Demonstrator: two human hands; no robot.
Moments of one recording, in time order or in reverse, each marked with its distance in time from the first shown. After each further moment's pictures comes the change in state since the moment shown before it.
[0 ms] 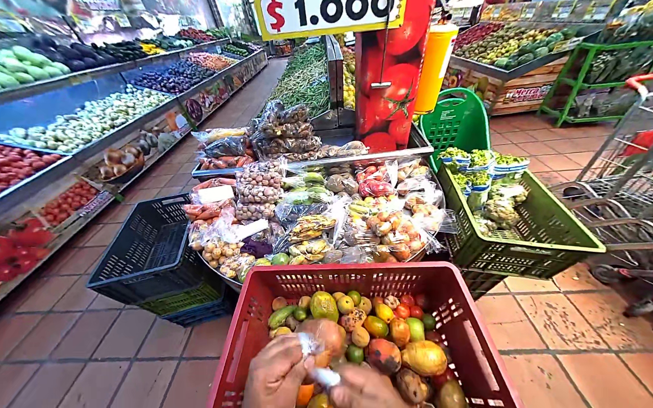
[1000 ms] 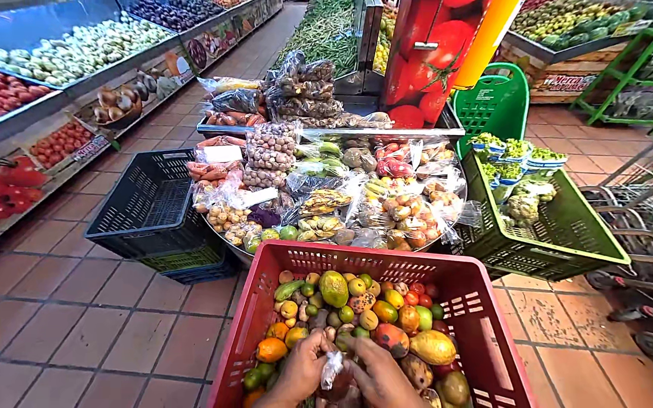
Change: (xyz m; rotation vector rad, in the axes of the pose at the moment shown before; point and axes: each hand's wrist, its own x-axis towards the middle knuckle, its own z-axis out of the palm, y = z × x) left_hand -0.073 -0.113 0.041 -0.157 -0.293 -0.635; right_hand 0.015 0.091 -0.032 -0.793 0.004 0.076
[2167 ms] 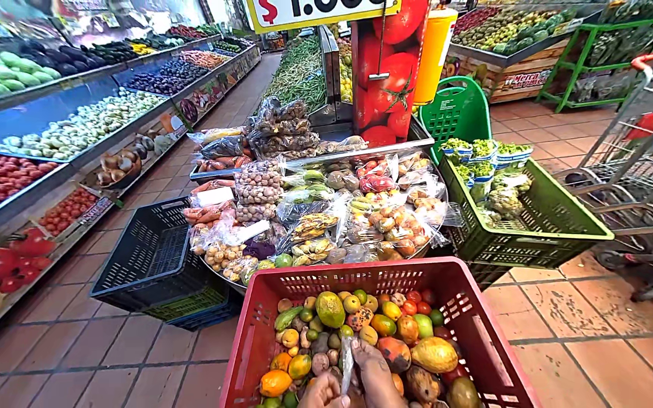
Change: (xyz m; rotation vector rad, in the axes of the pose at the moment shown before) left_hand -0.032 0.014 0.021 -0.157 -0.201 -0.149; right_hand 0.028 0.002 0.031 1.181 0.504 0.569
